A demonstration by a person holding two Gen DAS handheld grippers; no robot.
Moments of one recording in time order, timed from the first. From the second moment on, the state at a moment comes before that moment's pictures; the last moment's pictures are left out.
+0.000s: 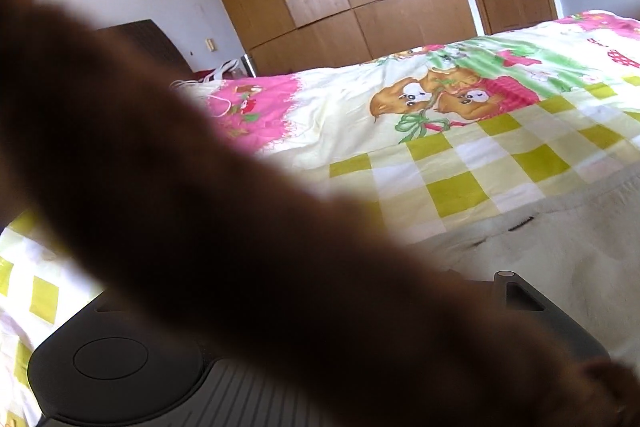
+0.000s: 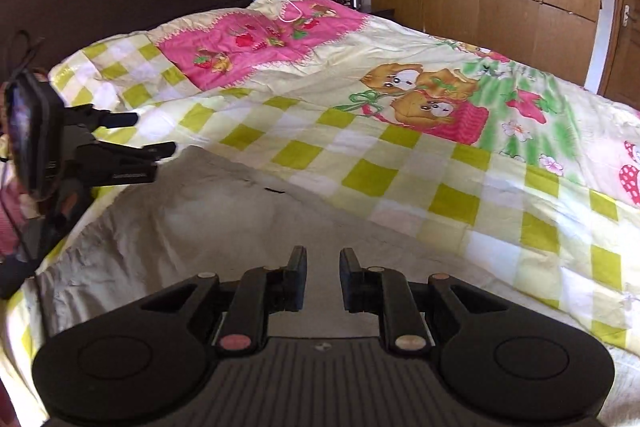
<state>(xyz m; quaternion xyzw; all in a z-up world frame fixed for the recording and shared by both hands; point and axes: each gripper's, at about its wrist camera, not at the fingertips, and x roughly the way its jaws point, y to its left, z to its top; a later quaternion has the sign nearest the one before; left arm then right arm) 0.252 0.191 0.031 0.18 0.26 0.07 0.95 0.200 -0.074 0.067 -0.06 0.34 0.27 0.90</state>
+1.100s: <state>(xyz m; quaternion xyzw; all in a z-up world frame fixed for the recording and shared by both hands) 0.364 0.228 -0.012 0.15 0.45 -0.15 0.87 0.350 -0.018 -0.012 -0.21 0.45 0.31 0.81</state>
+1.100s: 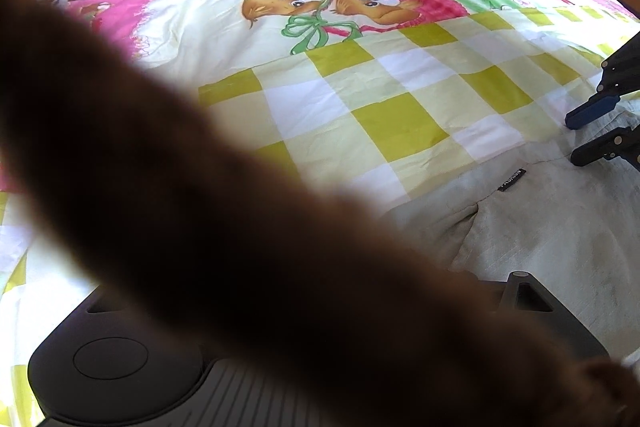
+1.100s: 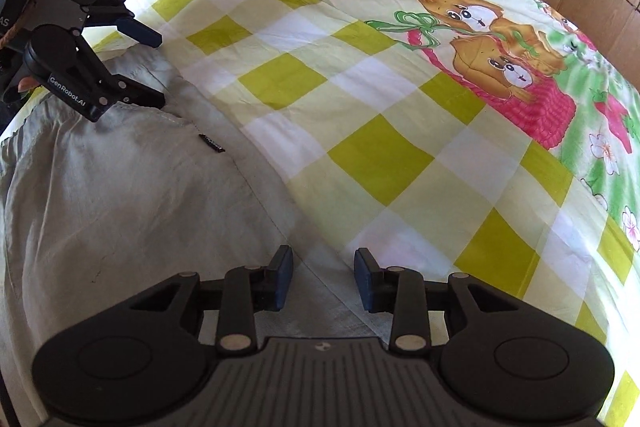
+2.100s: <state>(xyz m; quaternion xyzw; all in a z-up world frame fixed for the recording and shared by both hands) 0.177 0.224 0.095 0.11 0.31 -0.20 0.92 0.133 -0.027 0.122 -0.13 0.32 0.36 0.87</state>
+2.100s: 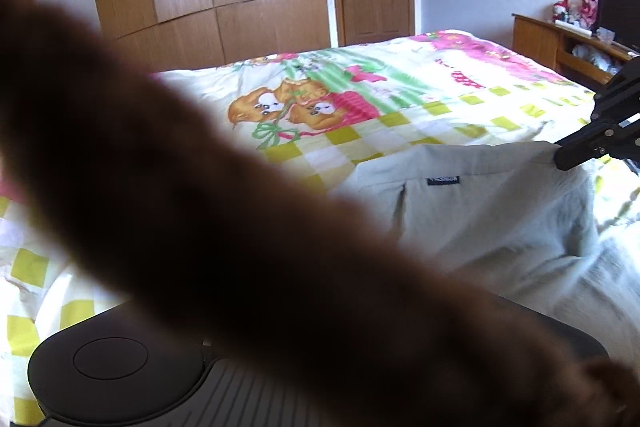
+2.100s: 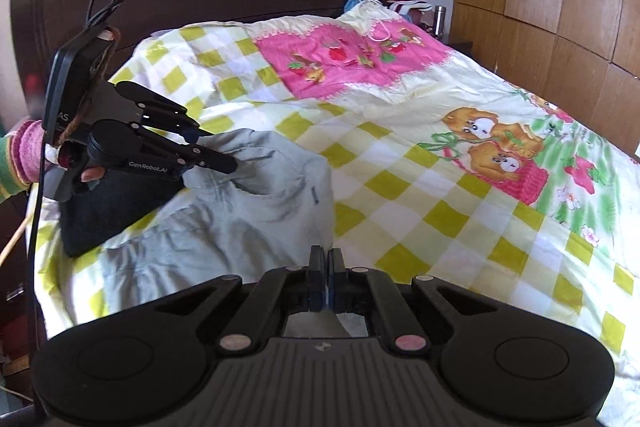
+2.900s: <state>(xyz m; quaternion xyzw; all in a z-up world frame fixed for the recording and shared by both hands) 0.051 0.249 0.036 0.22 0.27 -0.09 0.93 0.029 0.024 0.043 -0.15 0.42 0.39 0.81</state>
